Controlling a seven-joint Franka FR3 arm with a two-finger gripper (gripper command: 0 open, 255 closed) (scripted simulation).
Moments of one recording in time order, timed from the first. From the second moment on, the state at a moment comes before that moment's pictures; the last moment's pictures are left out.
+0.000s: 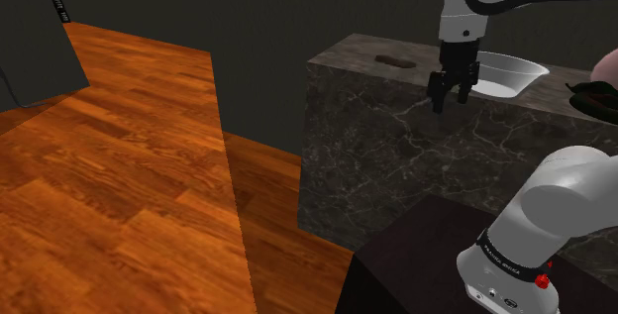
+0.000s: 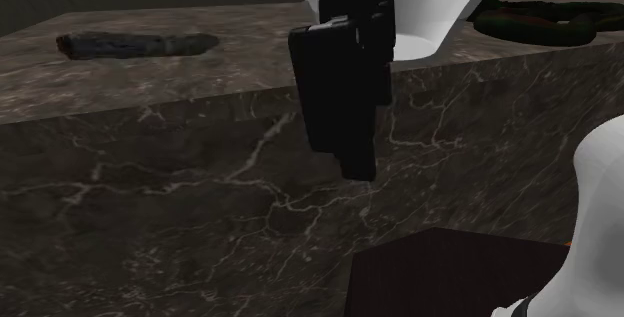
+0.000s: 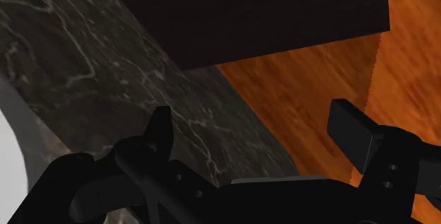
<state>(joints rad) -0.01 -0.75 0.00 -2.45 -0.08 1.49 0.17</state>
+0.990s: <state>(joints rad) -0.20 -0.22 0.08 -1.91 0.05 1.46 0.91</state>
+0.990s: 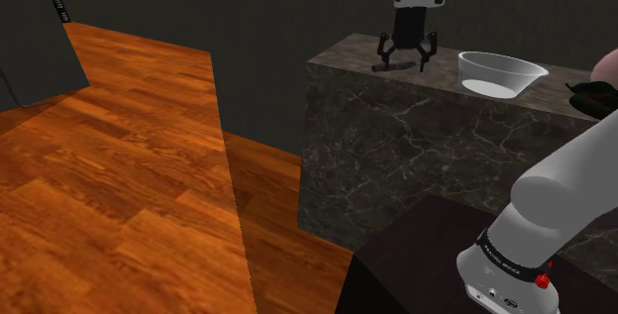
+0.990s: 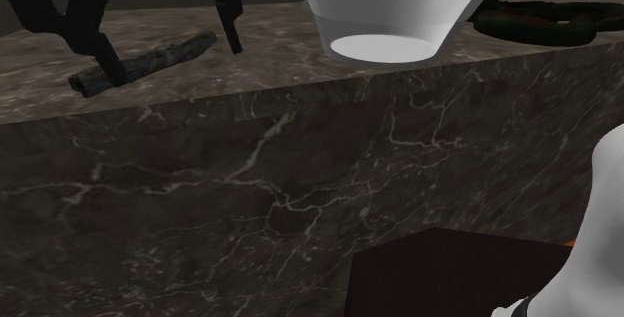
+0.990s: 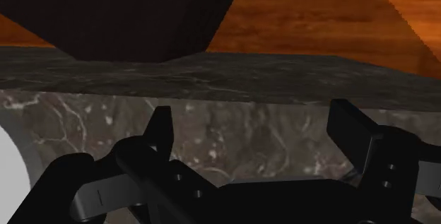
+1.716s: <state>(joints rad) -0.28 0.02 0.03 -1.60 0.08 1.42 1.33</state>
